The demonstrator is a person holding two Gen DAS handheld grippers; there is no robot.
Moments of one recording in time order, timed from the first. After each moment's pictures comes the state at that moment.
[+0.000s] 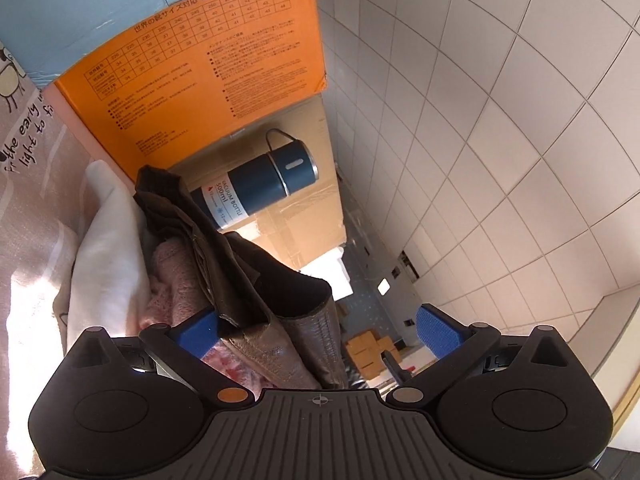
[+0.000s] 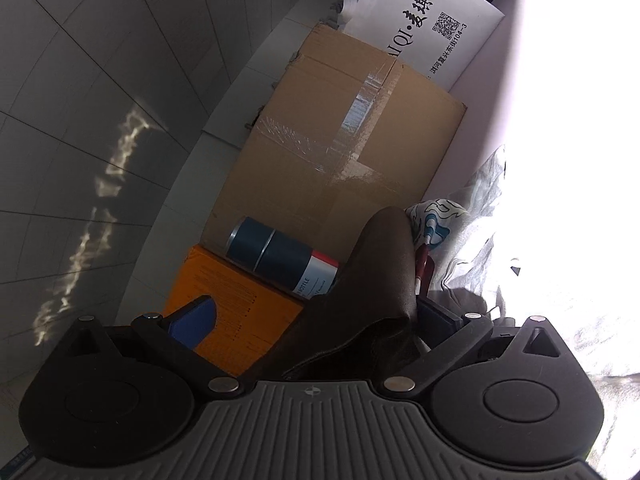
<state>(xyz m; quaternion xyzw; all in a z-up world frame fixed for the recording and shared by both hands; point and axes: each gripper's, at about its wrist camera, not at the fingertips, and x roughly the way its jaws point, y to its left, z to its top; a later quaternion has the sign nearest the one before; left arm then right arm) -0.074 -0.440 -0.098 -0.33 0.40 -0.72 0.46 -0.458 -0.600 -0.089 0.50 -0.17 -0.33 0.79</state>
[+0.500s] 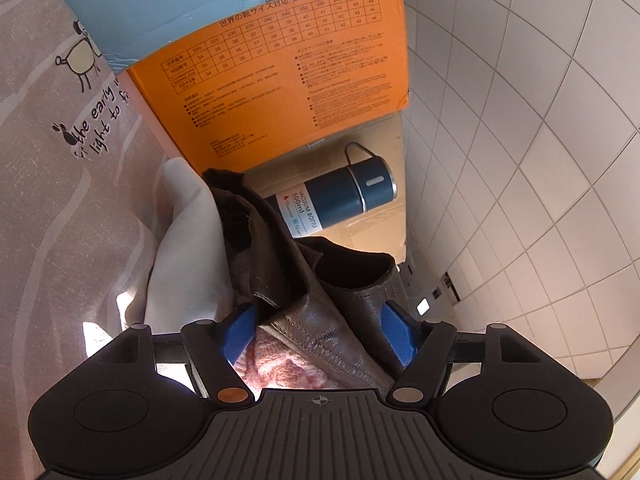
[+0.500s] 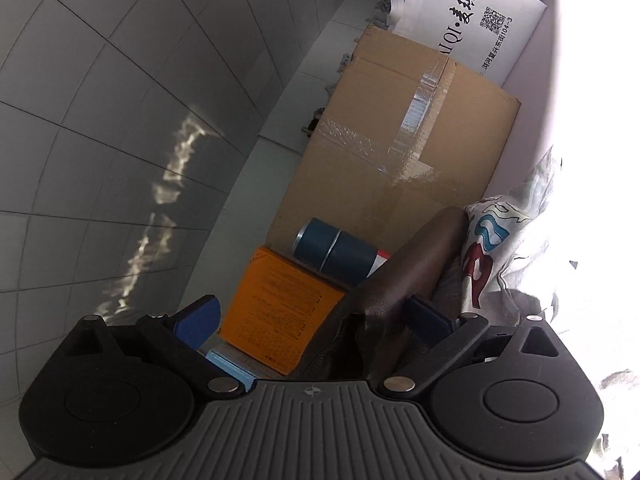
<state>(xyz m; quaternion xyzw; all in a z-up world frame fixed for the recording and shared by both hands) -0.054 -0.456 -0.128 -0.33 0.45 -0.66 0.50 -0.459 -0.587 -0.077 0.48 -0.21 -0.25 0.81</state>
